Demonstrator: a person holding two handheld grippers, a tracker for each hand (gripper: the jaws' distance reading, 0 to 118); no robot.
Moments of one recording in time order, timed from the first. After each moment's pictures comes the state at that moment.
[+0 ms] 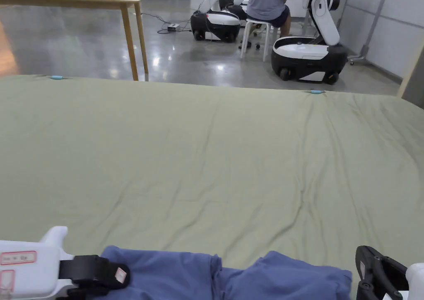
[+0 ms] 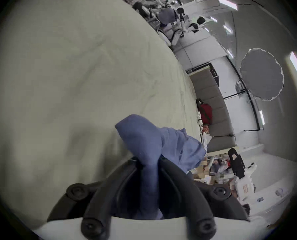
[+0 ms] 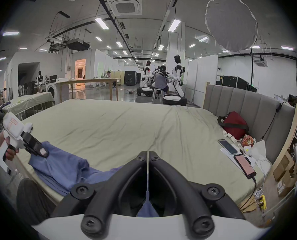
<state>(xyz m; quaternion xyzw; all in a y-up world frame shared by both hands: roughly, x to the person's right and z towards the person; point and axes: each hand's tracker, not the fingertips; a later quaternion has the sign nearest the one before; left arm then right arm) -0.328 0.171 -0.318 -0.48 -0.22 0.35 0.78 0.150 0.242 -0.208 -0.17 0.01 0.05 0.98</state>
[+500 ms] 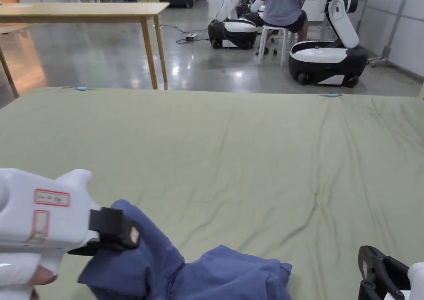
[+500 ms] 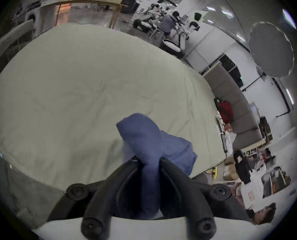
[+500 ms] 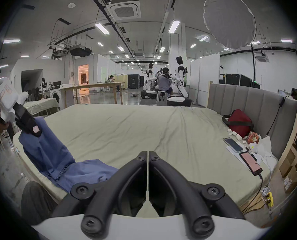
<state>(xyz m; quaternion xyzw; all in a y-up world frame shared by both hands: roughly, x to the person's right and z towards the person) -0.242 0.295 -0.307 -0.47 -0.13 0.21 0.84 0.155 0.238 -0.196 -0.16 0.03 0.03 0.99</state>
